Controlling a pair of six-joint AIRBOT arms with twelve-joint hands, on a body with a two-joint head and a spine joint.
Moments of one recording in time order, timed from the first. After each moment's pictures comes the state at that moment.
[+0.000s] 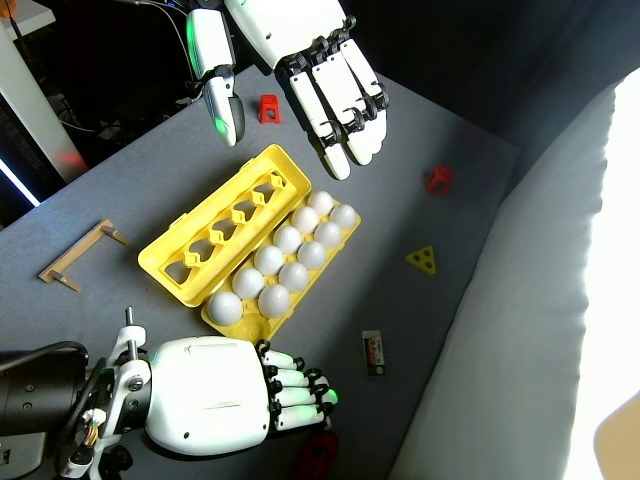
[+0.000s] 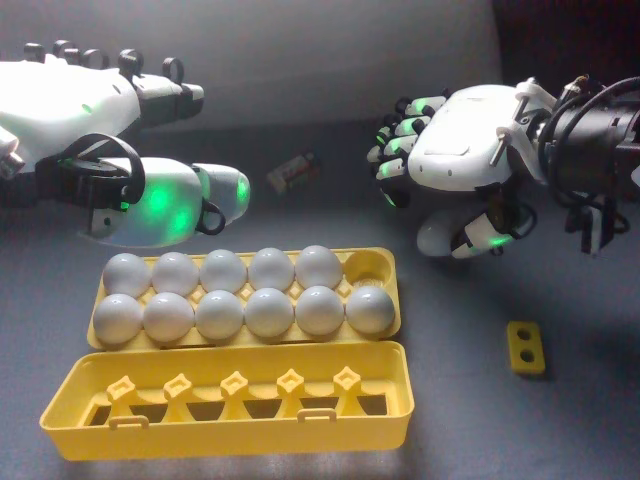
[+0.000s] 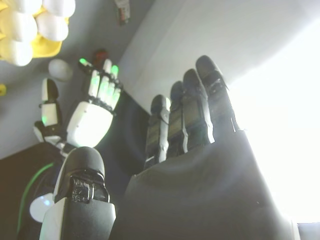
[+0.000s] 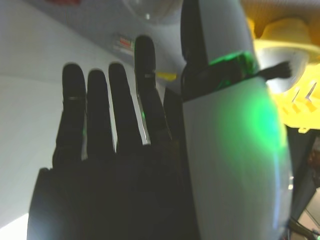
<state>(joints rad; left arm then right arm) 0.14 -0.65 0.45 1.27 0.80 -0.36 -0.47 -1.29 1.34 -2.98 -0.02 1.62</state>
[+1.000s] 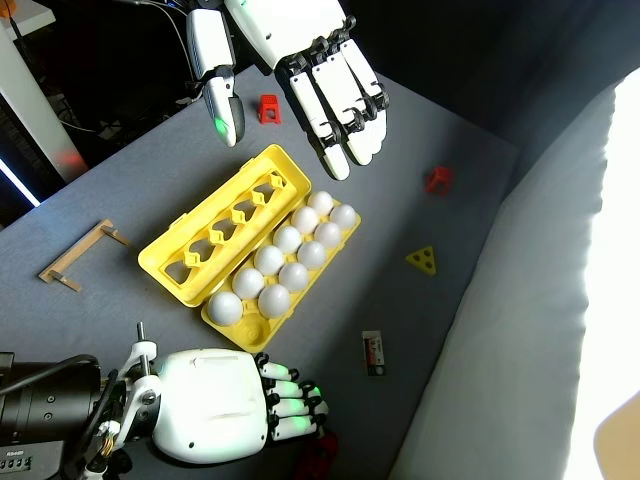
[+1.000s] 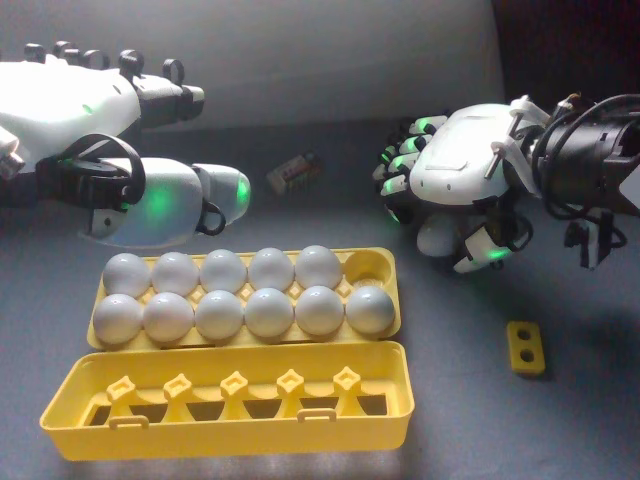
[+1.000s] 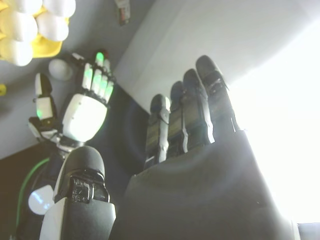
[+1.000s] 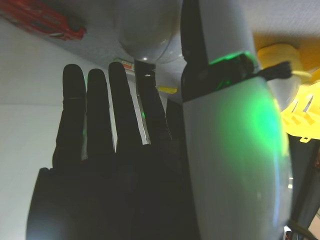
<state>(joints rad) 0.14 -0.65 0.45 1.27 0.80 -0.36 -0.50 -1.33 1.38 -2.98 0.00 1.65</state>
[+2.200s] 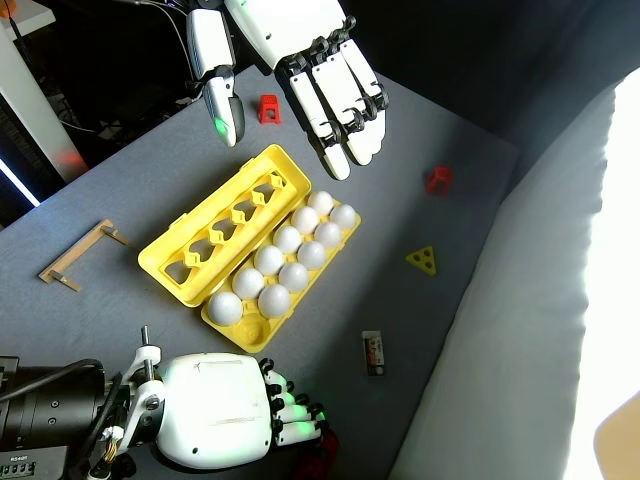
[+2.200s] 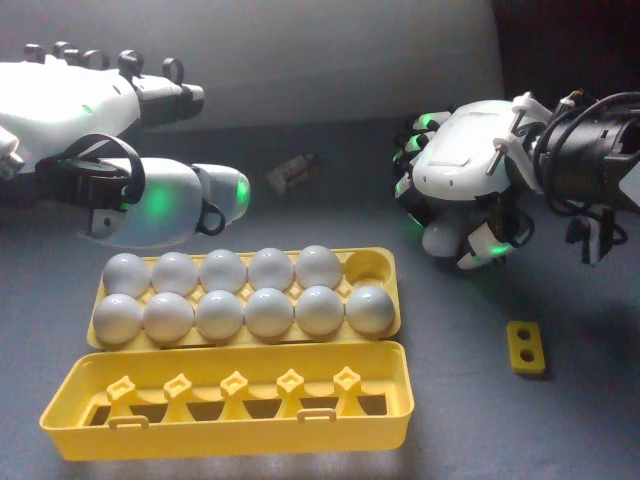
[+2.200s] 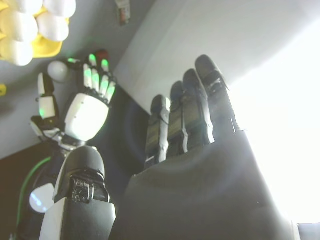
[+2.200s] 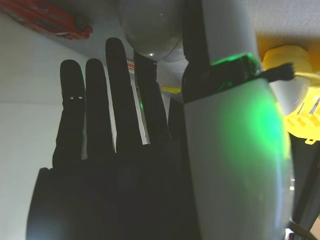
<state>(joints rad) 0.14 -0.65 0.45 1.27 0.80 -0.36 -0.50 -1.34 1.40 -2.98 -0.01 1.65</state>
